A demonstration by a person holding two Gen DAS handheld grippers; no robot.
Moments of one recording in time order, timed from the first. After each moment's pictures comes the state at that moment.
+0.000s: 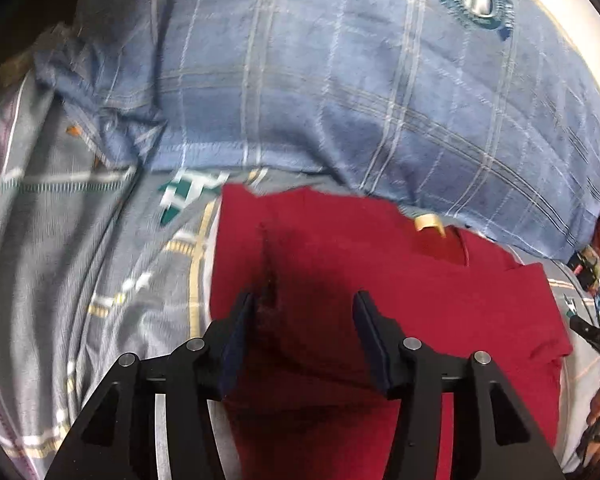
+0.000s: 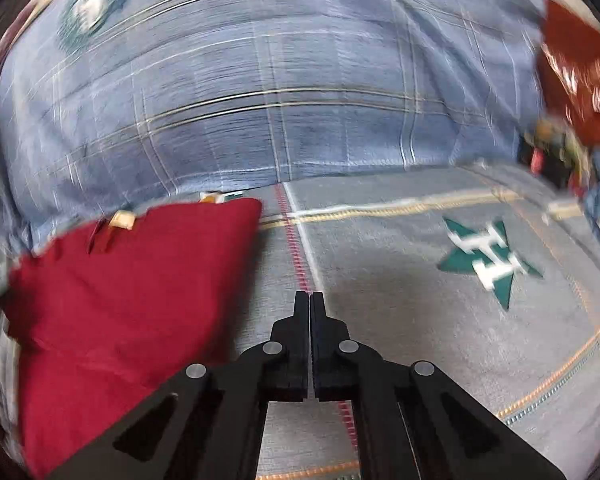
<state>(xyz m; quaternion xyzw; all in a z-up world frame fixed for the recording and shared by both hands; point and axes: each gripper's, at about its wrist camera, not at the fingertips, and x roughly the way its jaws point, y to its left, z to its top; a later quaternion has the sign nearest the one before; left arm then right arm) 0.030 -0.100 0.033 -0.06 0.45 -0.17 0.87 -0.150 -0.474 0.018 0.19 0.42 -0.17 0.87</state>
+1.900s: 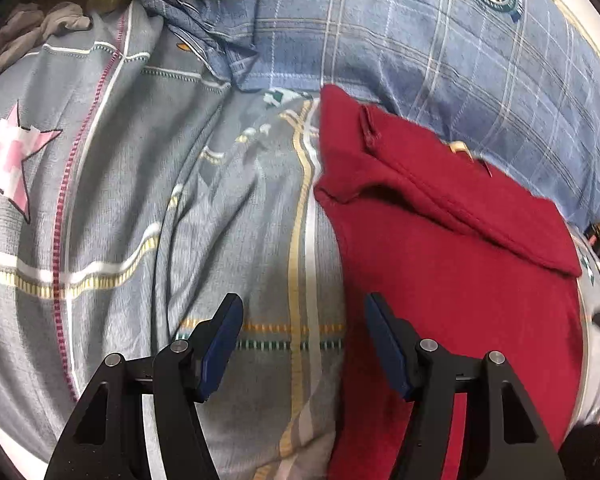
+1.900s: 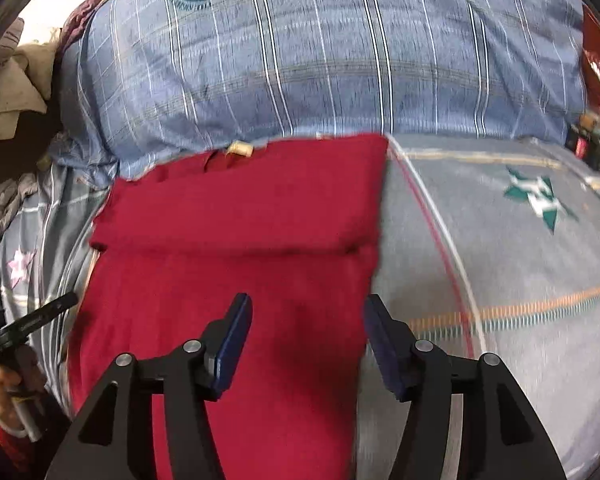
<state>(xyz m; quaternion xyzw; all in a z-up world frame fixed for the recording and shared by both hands) -0.064 -0.037 0.022 -0.05 0.48 -0.11 0.87 -0.217 -0.373 0.038 0.15 0.45 -0.06 0.88</state>
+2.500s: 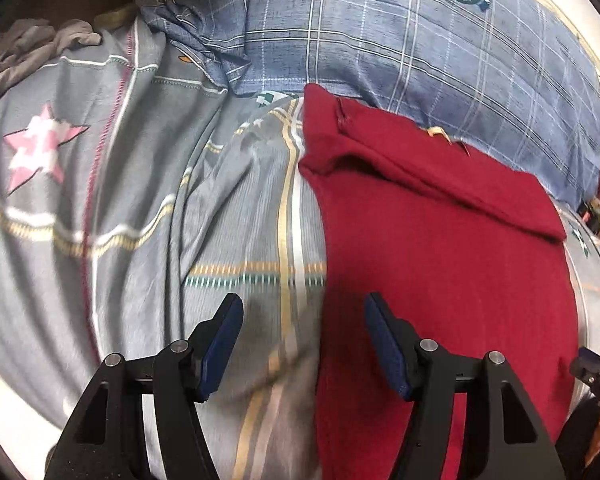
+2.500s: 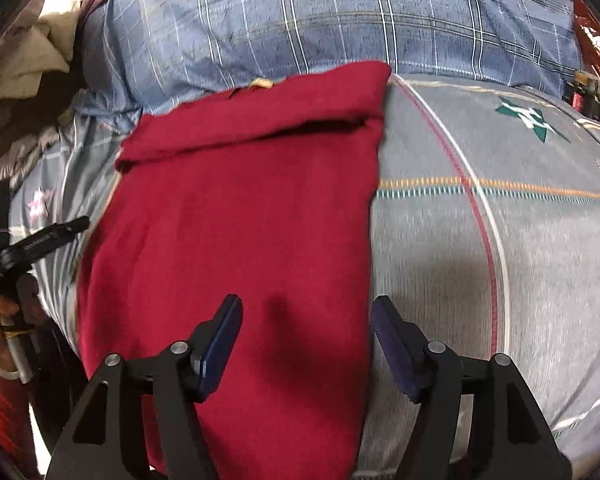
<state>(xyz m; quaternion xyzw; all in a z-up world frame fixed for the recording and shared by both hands) -0.127 -0.035 0.036 -0.01 0.46 -0.13 0.88 -0.293 -0.347 0.012 0.15 0.49 -0.02 0.86</state>
